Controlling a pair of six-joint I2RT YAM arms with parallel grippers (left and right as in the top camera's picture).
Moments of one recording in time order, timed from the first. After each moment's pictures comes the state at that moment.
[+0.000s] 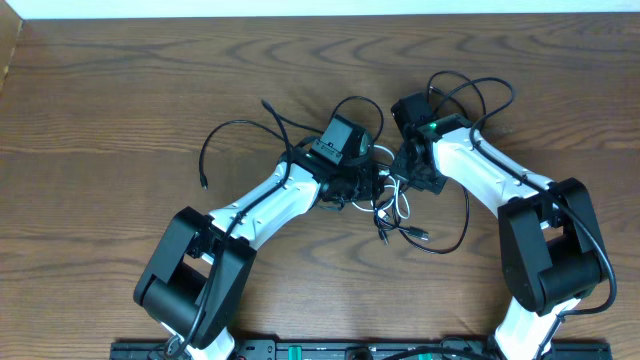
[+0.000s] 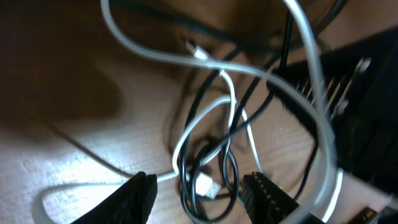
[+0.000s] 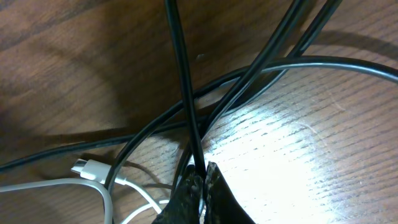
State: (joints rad) left arm -0.60 1.81 1.12 -0.40 0.37 -0.65; right arm 0.40 1.92 1.26 -0.78 0.05 0.91
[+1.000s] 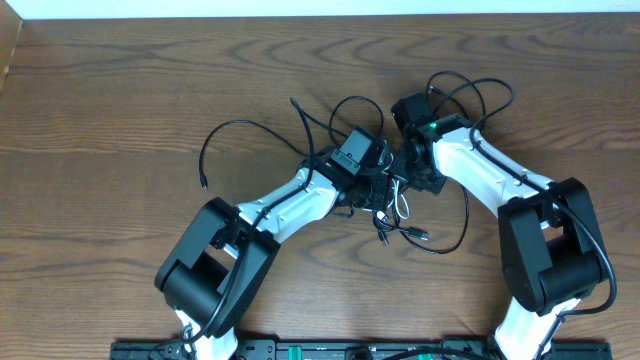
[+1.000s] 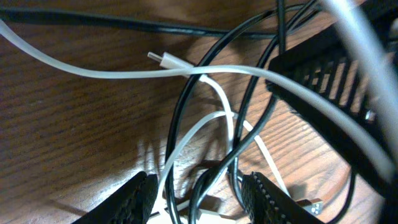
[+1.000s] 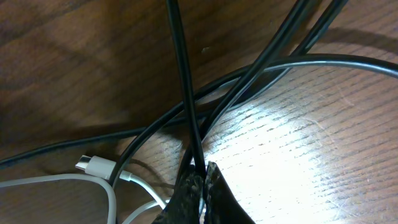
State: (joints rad) left arm -0.67 1.90 1.12 -0.33 0.30 -0.48; right arm 0.40 1.92 1.26 -0.78 0.03 0.91
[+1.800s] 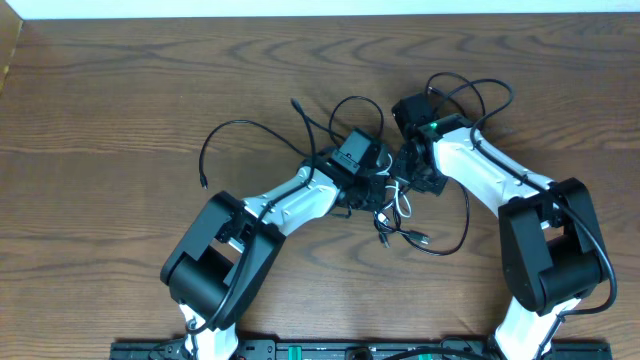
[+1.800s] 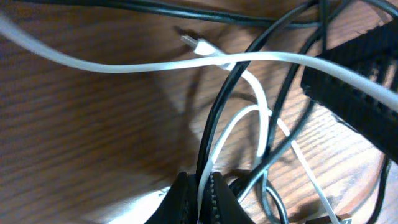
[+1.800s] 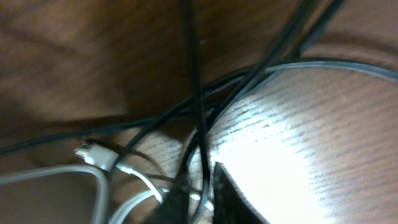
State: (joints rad) left arm -0.65 1.93 1.12 -0.33 0.30 -0.47; right arm 0.39 1.92 1.26 -0.80 0.02 0.87
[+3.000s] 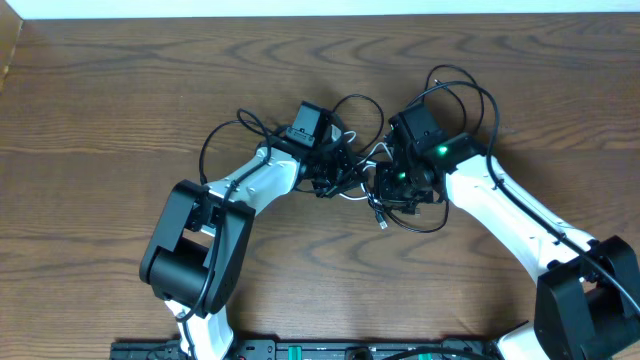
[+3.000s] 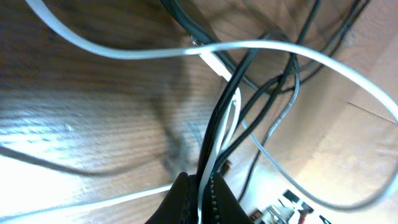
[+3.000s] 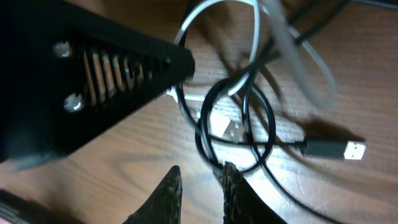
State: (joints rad) left arm -0.43 1.92 1.12 -0.31 0.68 -0.96; right arm 0.48 1.67 1.13 -0.74 -0.29 0.53
